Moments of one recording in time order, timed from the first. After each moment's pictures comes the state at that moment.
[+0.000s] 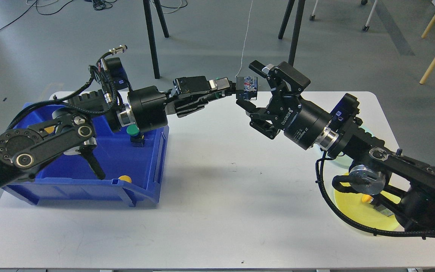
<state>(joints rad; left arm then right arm) -0.91 0.53 -0.37 -1.28 0.87 -0.37 -0.49 0.65 -0.49 0.55 1.51 -0.44 0.17 0.34</state>
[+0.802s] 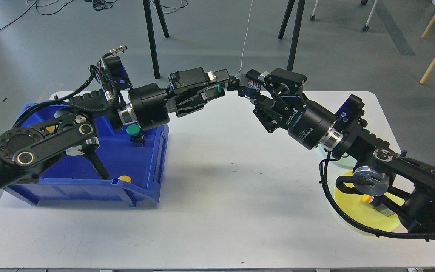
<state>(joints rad) -0.91 0.52 -0.37 -1.28 0.81 -0.36 -0.49 0.62 -0.51 0.60 1.51 -0.44 0.16 0.34</state>
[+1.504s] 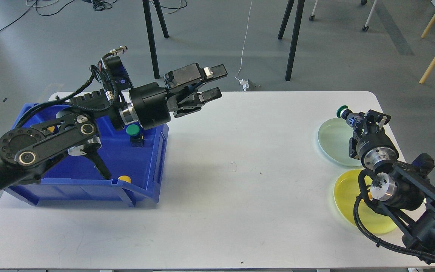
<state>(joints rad) -0.91 0.51 -0.38 -1.28 0.80 -0.35 -0.49 0.39 -0.37 0.89 1.10 -0.34 -0.48 0.09</state>
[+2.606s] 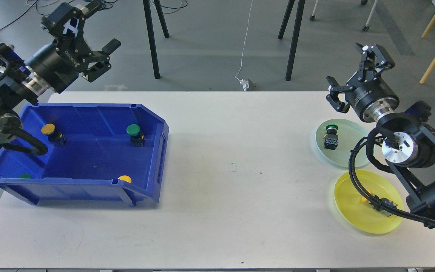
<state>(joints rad) -0.81 0.72 -0.55 -0.95 0.27 -0.49 -0.49 0.51 -0.42 1.07 1.35 -0.29 -0.10 0.04</state>
